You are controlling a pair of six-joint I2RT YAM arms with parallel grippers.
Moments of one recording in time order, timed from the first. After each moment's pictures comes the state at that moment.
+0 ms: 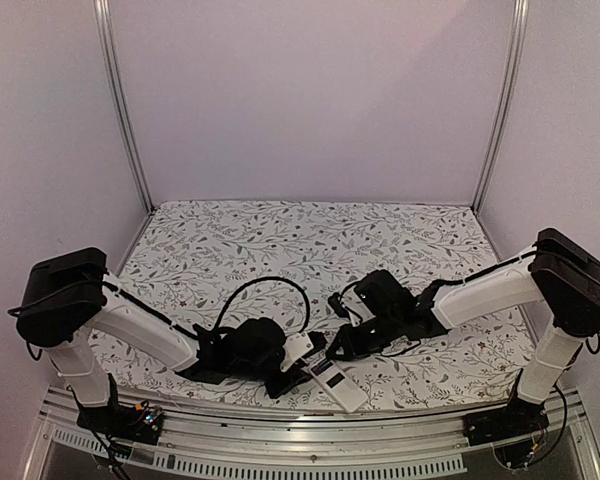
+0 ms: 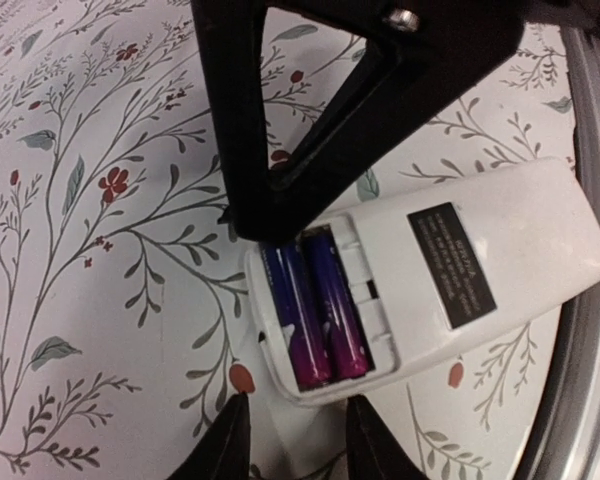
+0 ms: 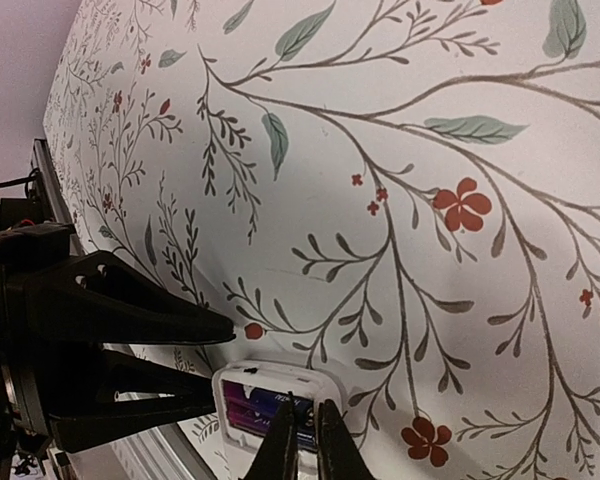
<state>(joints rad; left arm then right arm) -1.22 1.76 0.67 0.33 -0.05 -0.04 0.95 1.74 0.82 0.03 -0.37 0.64</state>
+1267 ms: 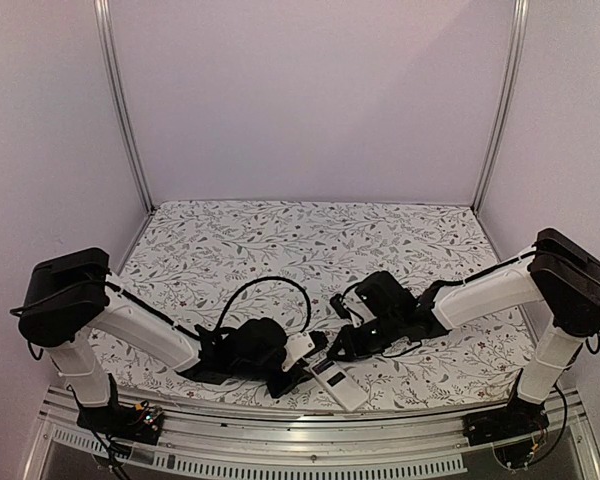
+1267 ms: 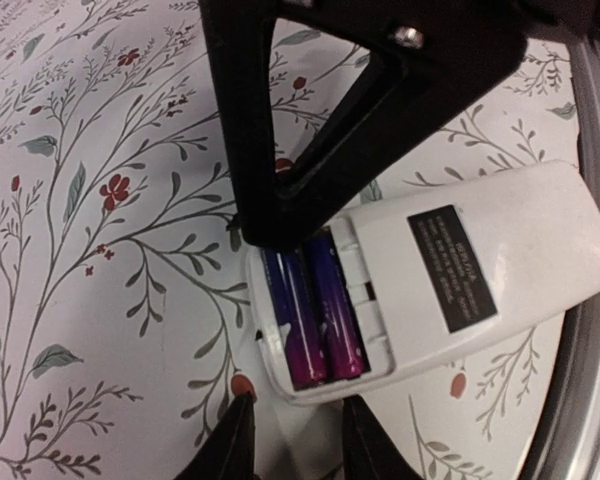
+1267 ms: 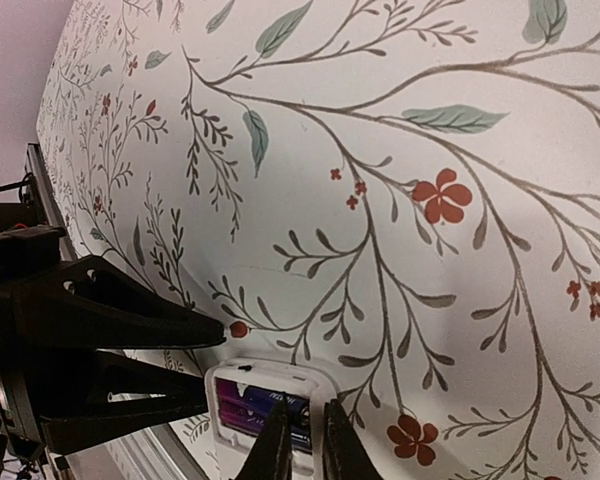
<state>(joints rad) -1.22 1.78 0.67 0.35 -0.06 -0.04 0.96 1.74 0.81 0.03 -0.36 0.65</state>
